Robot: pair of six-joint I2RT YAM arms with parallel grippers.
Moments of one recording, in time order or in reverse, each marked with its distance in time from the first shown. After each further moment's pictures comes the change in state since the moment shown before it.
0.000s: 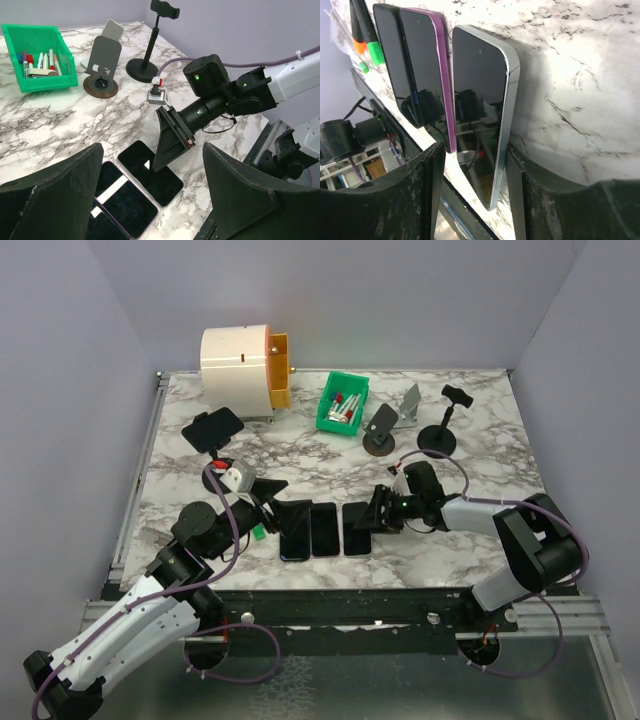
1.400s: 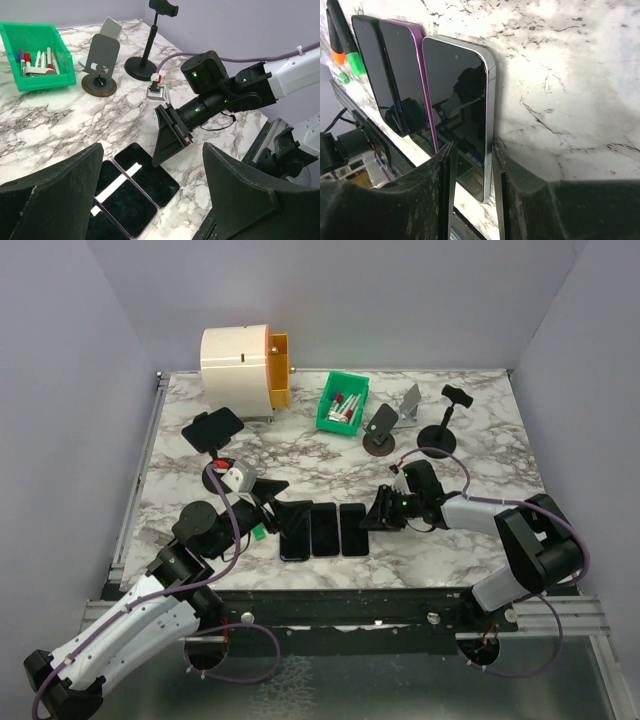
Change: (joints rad) left arm 0.001 0.005 0.000 0.000 0.009 0.000; right arm 0.006 -0.019 0.023 -0.084 0.083 -0.043
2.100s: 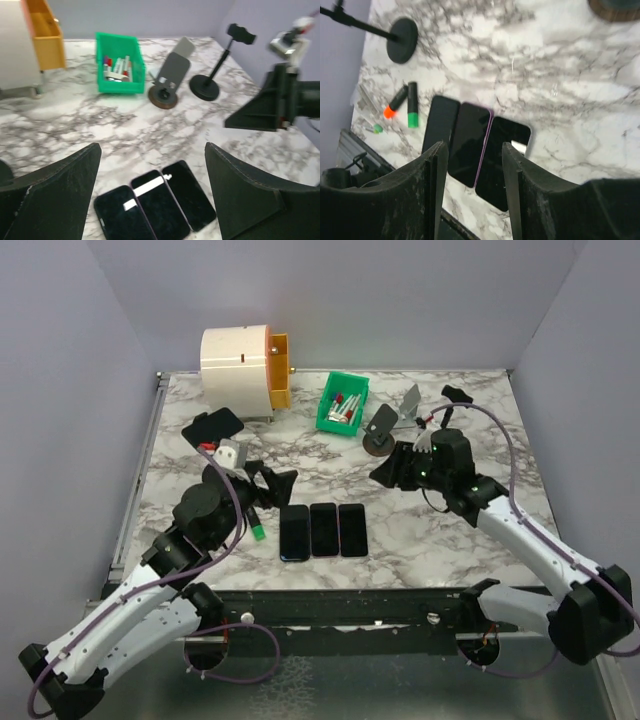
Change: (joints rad) left arm 0.000 0.044 0.101 -0.108 -0.282 0.019; right arm 0.014 -0.347 0.220 -0.252 0.247 -0.093
